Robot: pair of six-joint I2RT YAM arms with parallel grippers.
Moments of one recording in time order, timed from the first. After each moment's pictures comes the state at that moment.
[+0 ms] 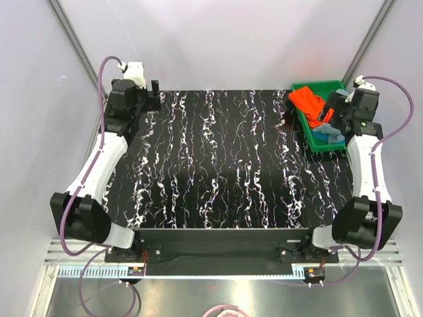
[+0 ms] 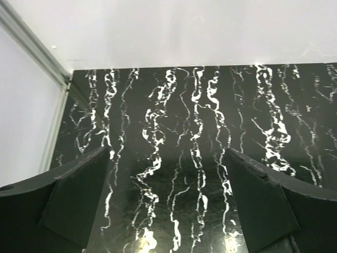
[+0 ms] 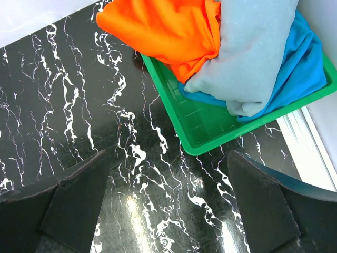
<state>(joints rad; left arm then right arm) -0.16 1.43 1.35 -0.20 -0.19 0.00 -0.24 1.40 1.34 -0.48 -0.03 0.19</state>
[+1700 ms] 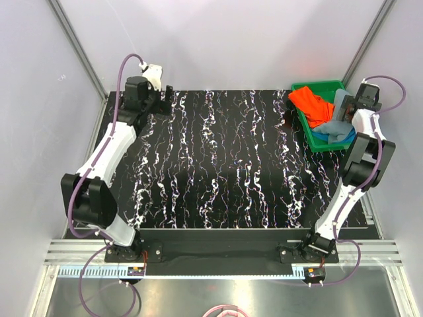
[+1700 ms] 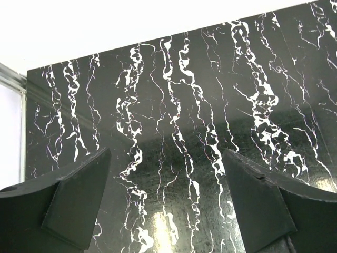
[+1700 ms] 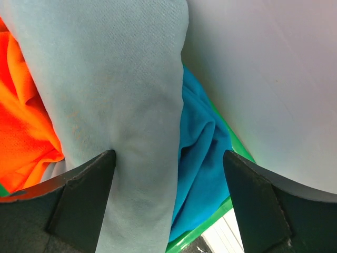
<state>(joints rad) -0.20 1.58 1.44 -0.28 -0.05 0.09 -0.40 2.11 1.75 -0.34 0.22 -0.03</state>
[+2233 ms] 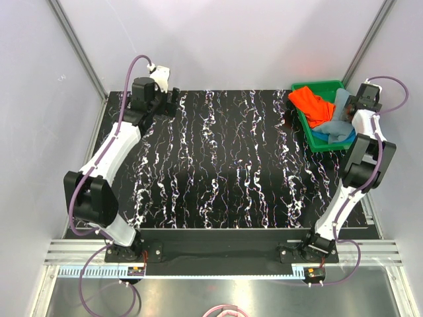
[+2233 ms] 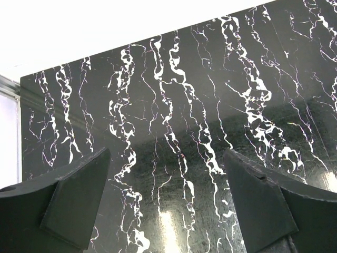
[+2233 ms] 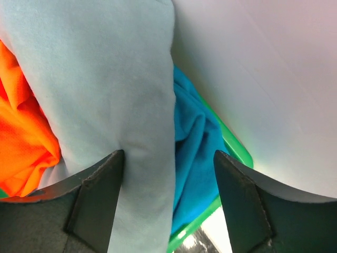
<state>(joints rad) -0.24 1.59 1.45 -0.28 -0.08 0.12 -0.40 2.10 1.74 -0.34 0.27 0.01</state>
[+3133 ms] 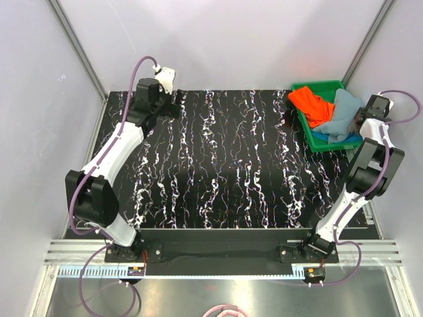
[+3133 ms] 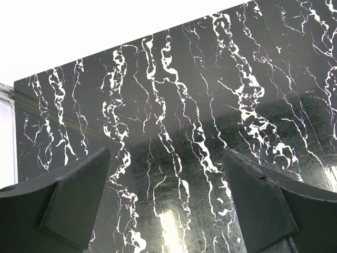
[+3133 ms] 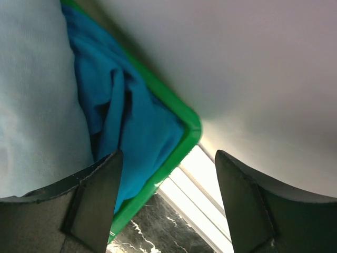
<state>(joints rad) -0.28 1.60 1.45 -0.29 -0.08 0.13 -0.48 2.00 1.56 -0.33 0.29 0.06</state>
